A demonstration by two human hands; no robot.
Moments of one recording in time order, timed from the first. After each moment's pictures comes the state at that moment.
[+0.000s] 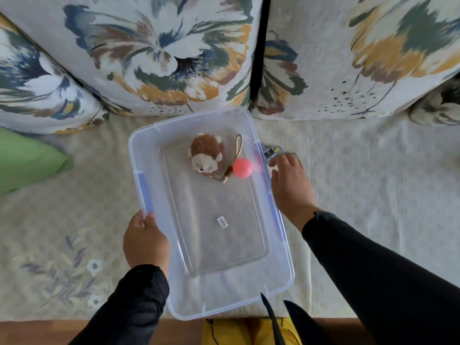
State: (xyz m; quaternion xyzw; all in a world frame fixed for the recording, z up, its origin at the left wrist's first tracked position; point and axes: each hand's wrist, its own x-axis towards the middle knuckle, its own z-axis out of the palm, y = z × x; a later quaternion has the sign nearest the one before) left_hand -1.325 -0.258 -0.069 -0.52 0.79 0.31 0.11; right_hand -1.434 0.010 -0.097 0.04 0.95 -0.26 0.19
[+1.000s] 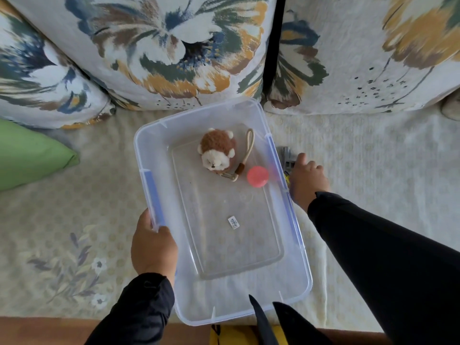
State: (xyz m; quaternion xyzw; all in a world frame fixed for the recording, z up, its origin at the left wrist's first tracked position) left_hand -1.314 -0.259 -0.079 -0.51 0.79 0.29 0.17; right_hand -1.445 0.022 -0.172 0.04 0.96 -0.01 0.29
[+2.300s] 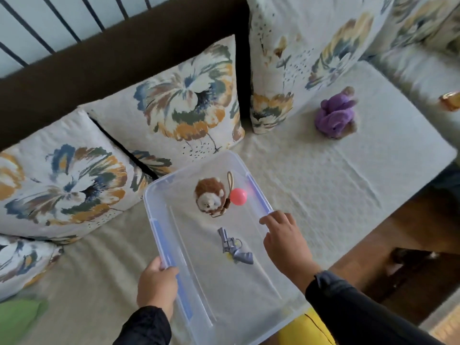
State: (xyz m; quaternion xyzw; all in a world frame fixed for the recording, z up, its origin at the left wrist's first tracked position) left_hand -1.325 -0.124 0.046 -0.33 0.83 0.35 0.29; right_hand -1.252 0.149 0.051 0.21 0.94 -0.24 0.10
